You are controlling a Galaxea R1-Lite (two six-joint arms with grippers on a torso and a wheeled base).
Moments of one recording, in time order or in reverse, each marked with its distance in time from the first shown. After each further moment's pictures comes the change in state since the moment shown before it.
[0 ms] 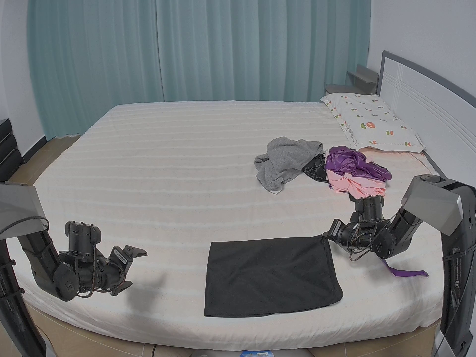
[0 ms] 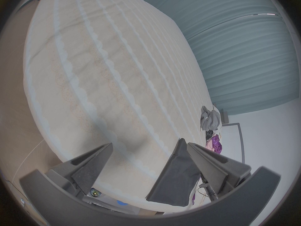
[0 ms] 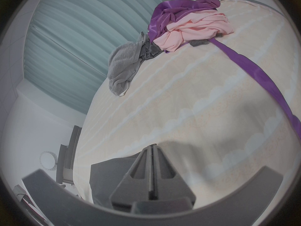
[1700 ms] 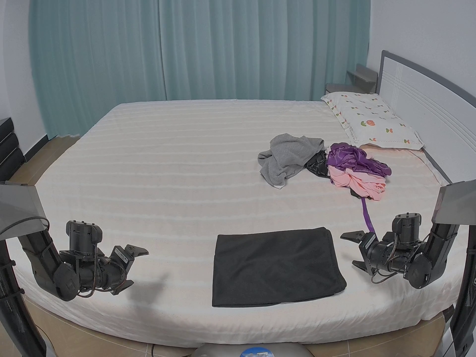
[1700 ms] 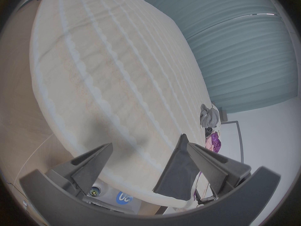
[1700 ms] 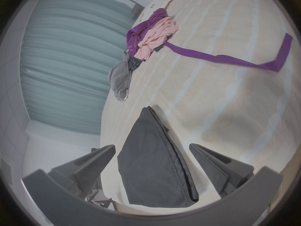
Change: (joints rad) left arm -0.006 -0.003 -0.006 0.000 -0.003 -0.002; right arm -0.060 -0.220 0.580 -0.432 0.048 0.324
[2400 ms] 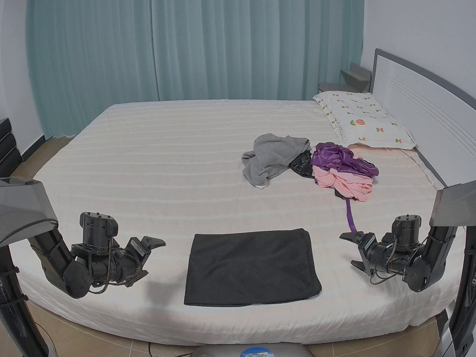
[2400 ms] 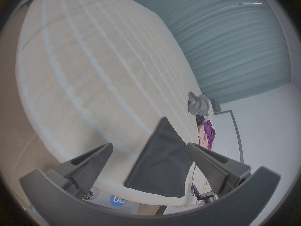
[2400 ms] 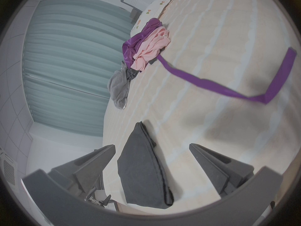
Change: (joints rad) left arm -0.116 -0.008 -0.081 0.015 0.033 0.004; right arm 0.000 0.020 0.022 -0.073 0.001 0.016
